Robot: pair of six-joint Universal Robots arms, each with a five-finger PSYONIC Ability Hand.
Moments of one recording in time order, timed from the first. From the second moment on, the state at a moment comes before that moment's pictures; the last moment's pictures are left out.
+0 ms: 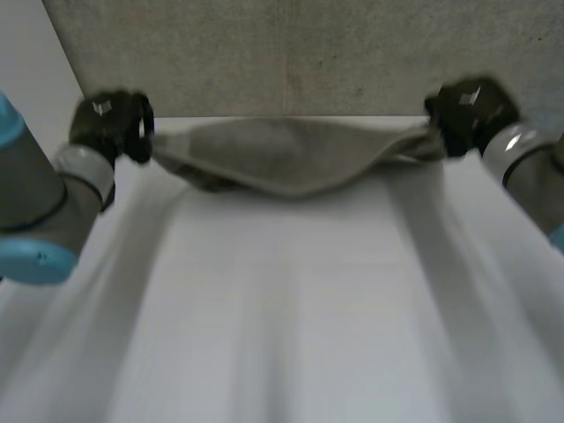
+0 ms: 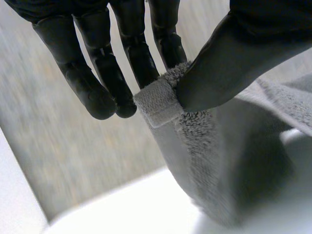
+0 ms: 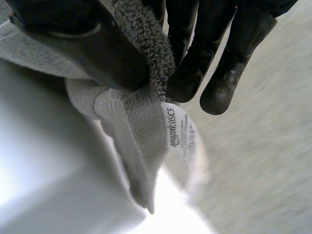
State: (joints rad) left arm 4.43 -1.97 -1.40 3.39 -1.55 3.22; right arm 1.82 -1.14 1.21 0.02 1.38 2.59; left_hand 1.44 1.48 1.55 1.51 1.48; right_hand 1.32 1.29 1.35 1.34 1.15
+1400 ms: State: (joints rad) left arm 4.44 -1.94 -0.83 3.15 -1.66 3.27; right arm 1.85 -1.31 1.05 -0.29 1.52 2.58; left_hand 1.44 1.48 1.55 1.53 1.48; right_hand 1.32 1.29 1.35 1.34 1.15
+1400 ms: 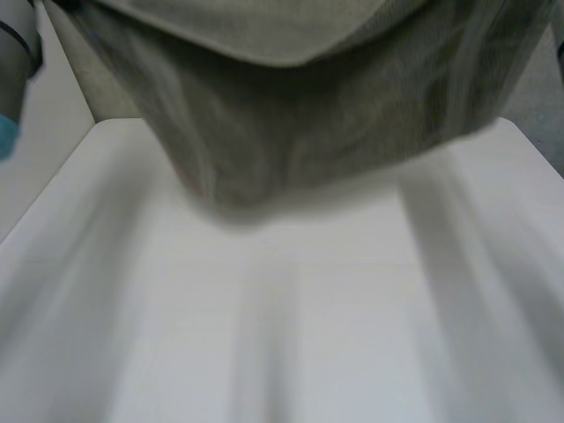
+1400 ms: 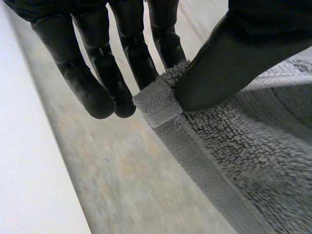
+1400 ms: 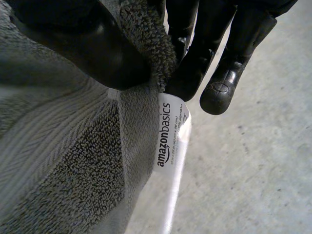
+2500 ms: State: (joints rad) left arm 4.54 -1.41 -2.09 3.46 -1.39 3.50; right arm 1.52 -1.74 1.68 0.38 1.18 2.43; left_hand 1.44 1.48 1.55 1.53 1.48; right_hand 1.32 1.29 1.35 1.34 1.15
